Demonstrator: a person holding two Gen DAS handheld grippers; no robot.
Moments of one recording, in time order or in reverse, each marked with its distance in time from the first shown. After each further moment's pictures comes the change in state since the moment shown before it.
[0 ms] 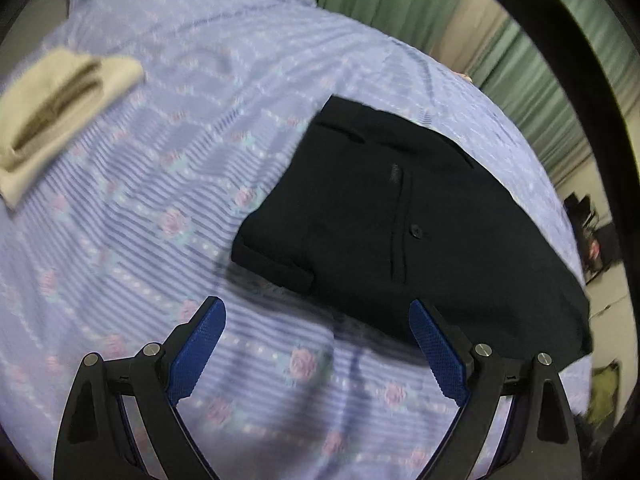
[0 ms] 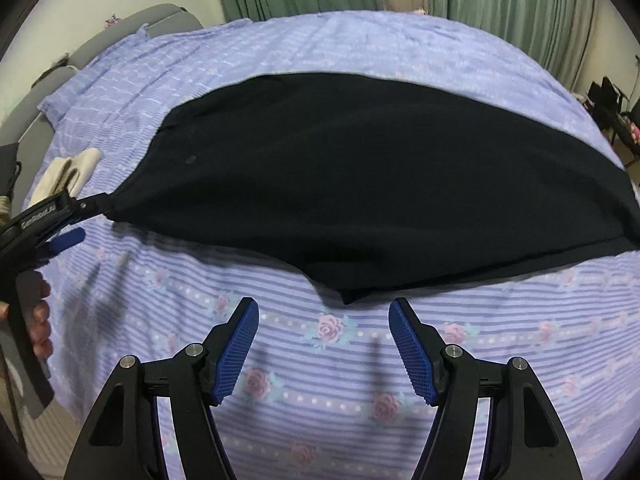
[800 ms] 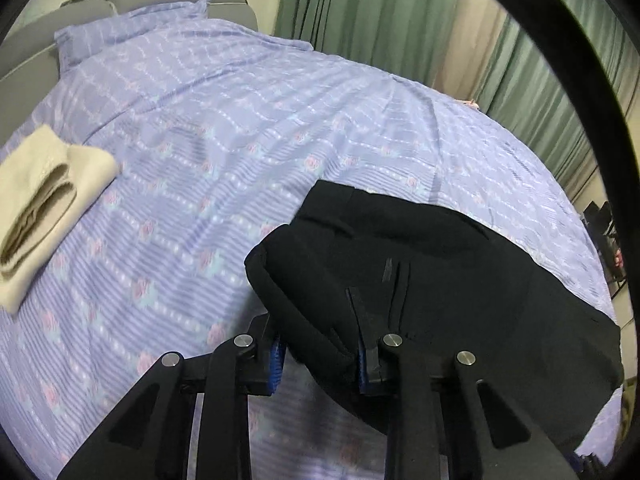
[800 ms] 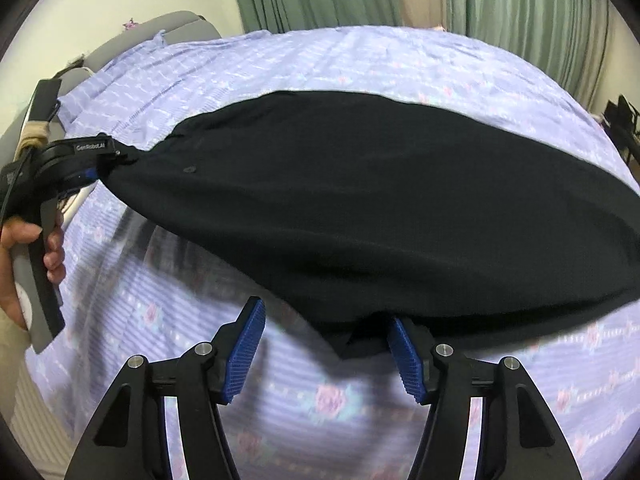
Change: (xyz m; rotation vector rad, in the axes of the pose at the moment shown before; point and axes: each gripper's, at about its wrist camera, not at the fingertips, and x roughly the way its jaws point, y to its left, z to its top) left arm 0.023 -0.052 0.068 0.102 -0.174 0.111; right arm 0.022 -0.008 0.030 -0.070 -0.079 0.049
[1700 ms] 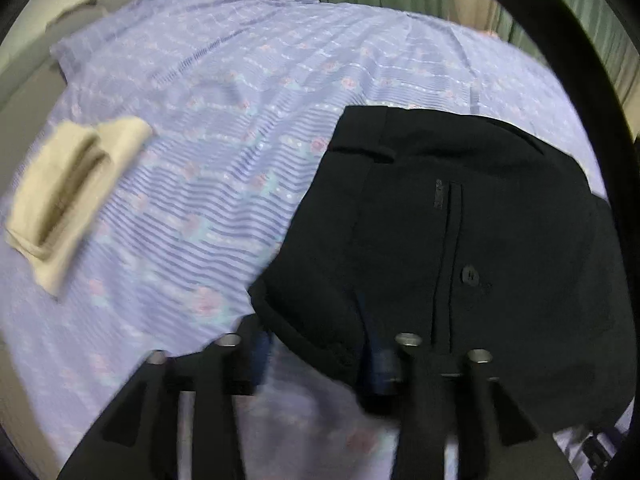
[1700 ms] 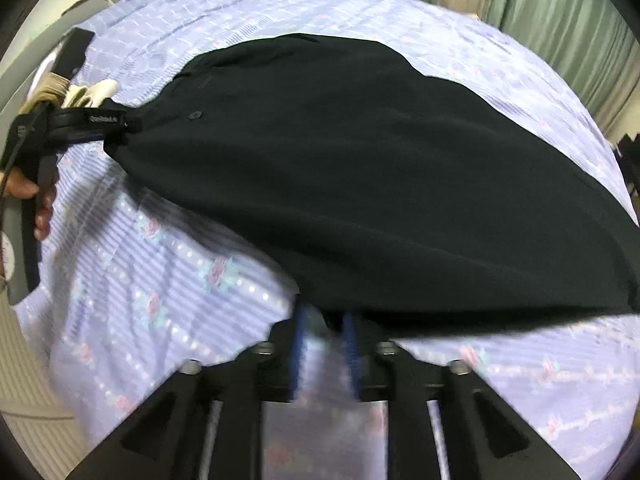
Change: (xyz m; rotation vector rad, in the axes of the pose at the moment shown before) left arm 0.000 0.008 -0.036 0.173 0.182 0.214; right arm -0.016 0.030 -0.027 -0.131 0.192 -0.049
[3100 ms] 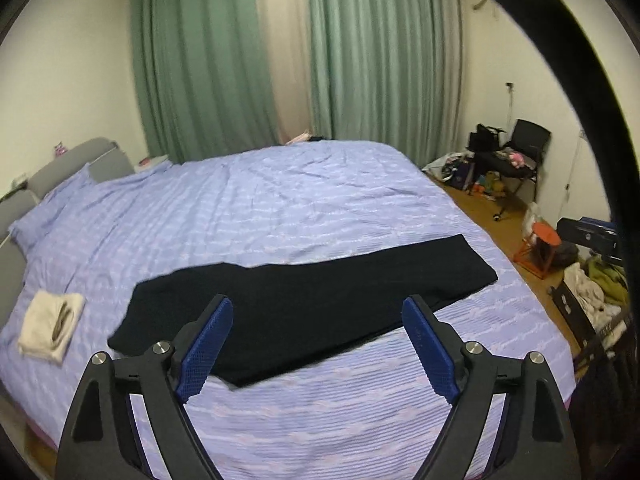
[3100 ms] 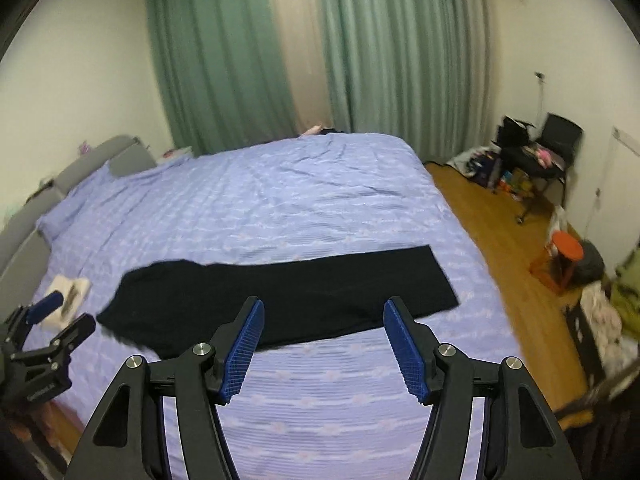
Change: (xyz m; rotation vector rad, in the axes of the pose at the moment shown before) left arm -0.395 -0.315 -0.133 0.293 -0.454 -0.302; right arm -0.364 -0.337 -0.109 0.305 -0.473 -0.140
